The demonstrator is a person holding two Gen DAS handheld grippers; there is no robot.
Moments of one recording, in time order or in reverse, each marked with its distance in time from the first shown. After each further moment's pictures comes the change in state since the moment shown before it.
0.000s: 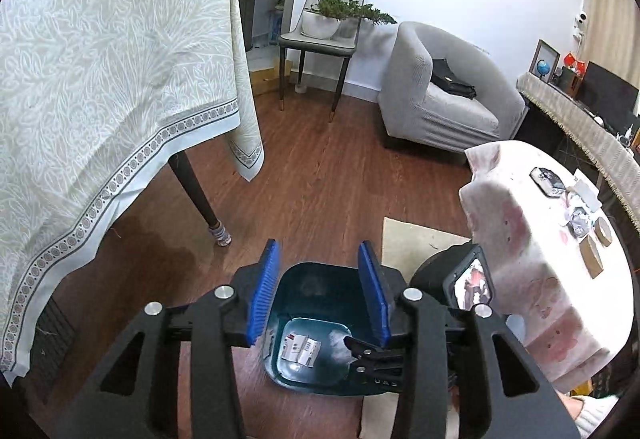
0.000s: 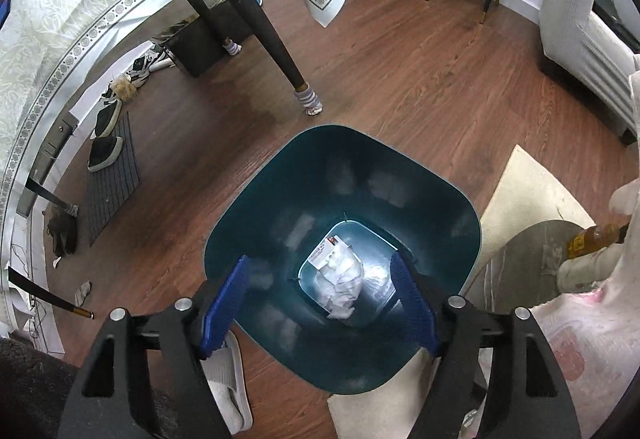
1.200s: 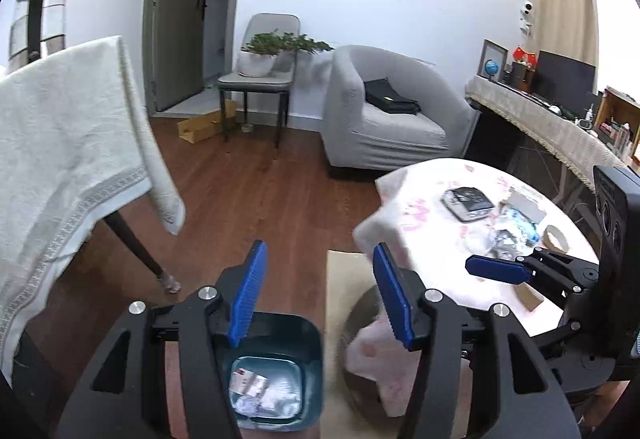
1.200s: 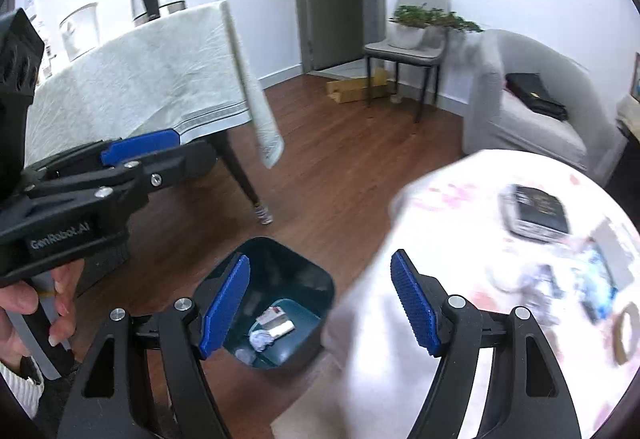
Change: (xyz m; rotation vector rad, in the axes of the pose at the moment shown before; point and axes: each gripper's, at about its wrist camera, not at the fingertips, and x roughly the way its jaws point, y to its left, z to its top) left arm -0.011 -0.136 0.024 0.122 -0.119 -0.129; right arm -0.231 -0.074 -0.044 0.002 -0.406 -0.156
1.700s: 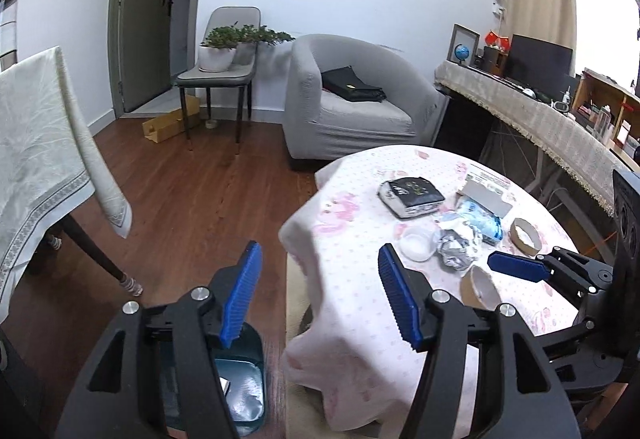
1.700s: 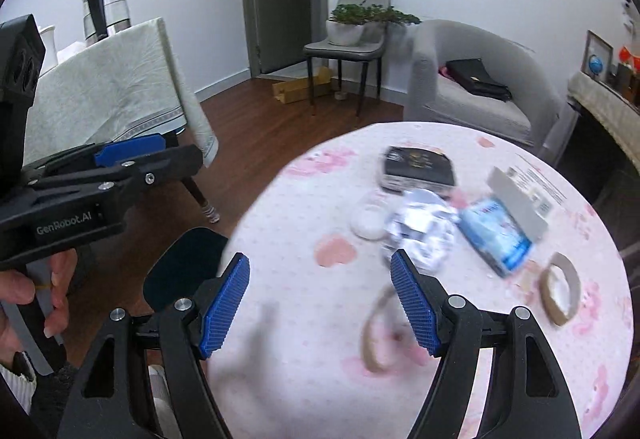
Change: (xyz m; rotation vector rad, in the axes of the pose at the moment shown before) left arm 0.034 -0.075 0.000 0.050 0.032 -0.082; right arm -0.045 -0.077 -0.040 0.086 -0.010 -0.143
